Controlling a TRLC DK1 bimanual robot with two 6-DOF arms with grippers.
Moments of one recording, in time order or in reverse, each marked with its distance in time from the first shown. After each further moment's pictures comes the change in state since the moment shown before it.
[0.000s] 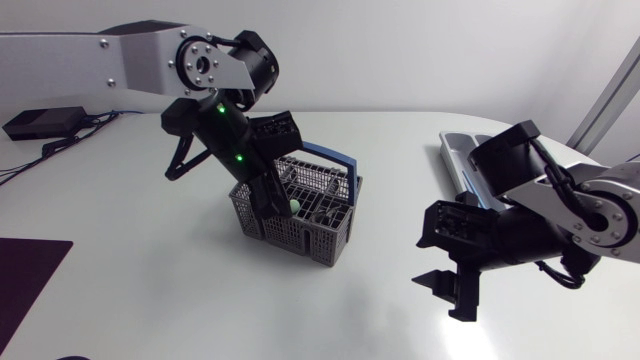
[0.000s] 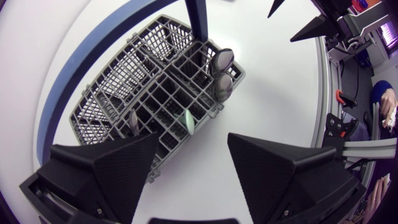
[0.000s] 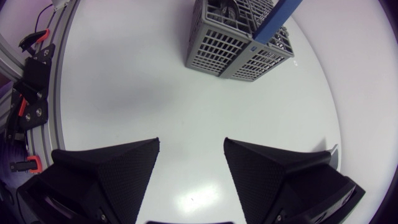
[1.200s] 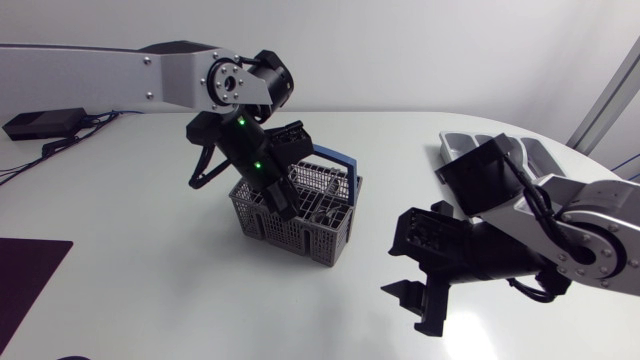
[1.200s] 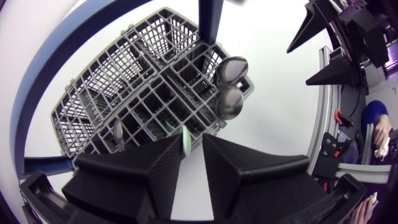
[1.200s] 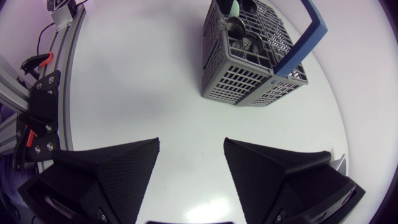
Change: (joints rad) left arm -0.011 0.080 0.019 0.034 0.035 -0.120; right arm 0.183 -0.008 -0.030 0.111 0.015 0.216
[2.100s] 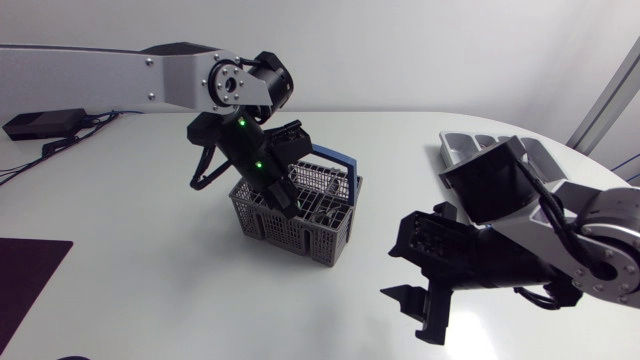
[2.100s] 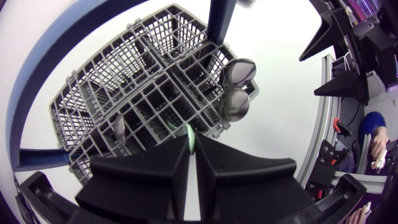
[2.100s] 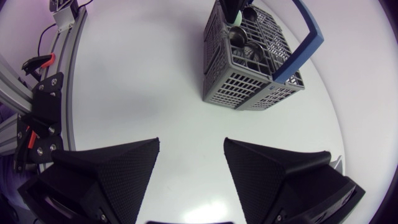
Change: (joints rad) left arm 0.000 0.007 0.000 0.001 0.000 -0.061; right arm 0.044 -0.055 -0.015 -0.004 0.027 0.031
